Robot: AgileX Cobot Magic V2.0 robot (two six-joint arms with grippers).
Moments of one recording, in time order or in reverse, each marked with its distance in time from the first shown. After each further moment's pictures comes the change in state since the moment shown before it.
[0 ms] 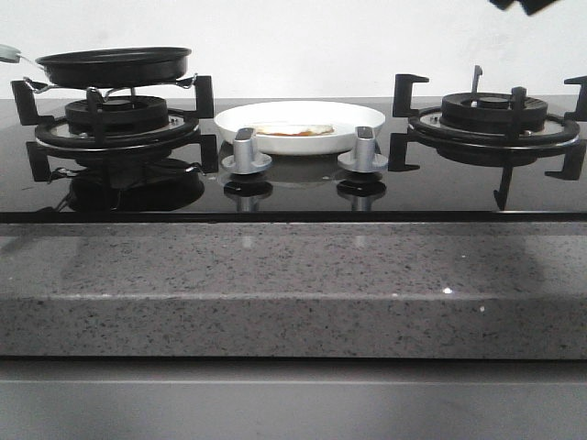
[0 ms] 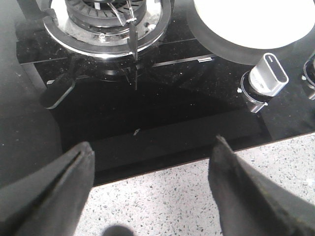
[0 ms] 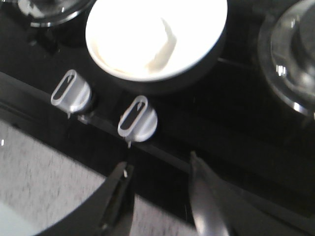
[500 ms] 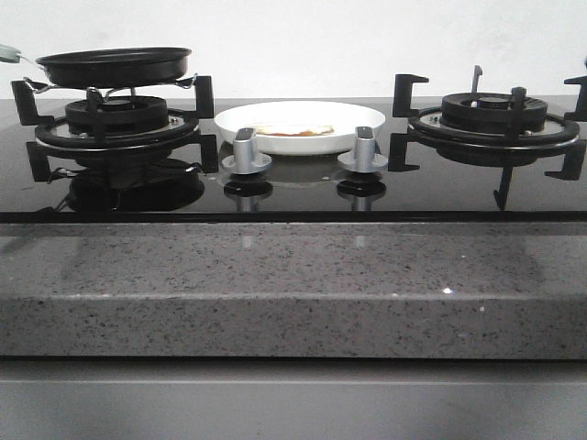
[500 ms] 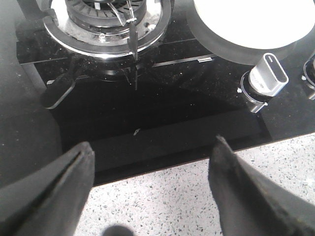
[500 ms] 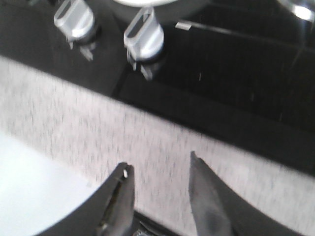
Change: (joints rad) left arm 0.000 0.000 0.000 0.000 0.000 0.000; right arm 0.000 -0.324 0.352 0.000 -0.025 0.000
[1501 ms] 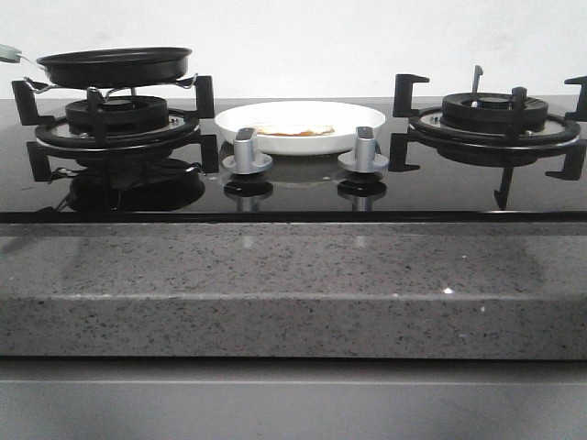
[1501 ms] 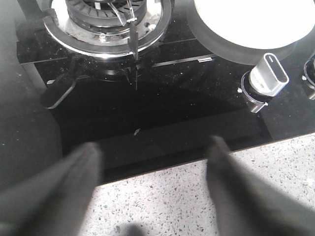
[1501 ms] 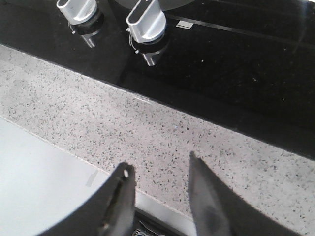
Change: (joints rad) left arm 0.000 0.000 0.000 0.000 0.000 0.000; right arm 0.000 -0.041 0.028 0.000 0.002 0.000
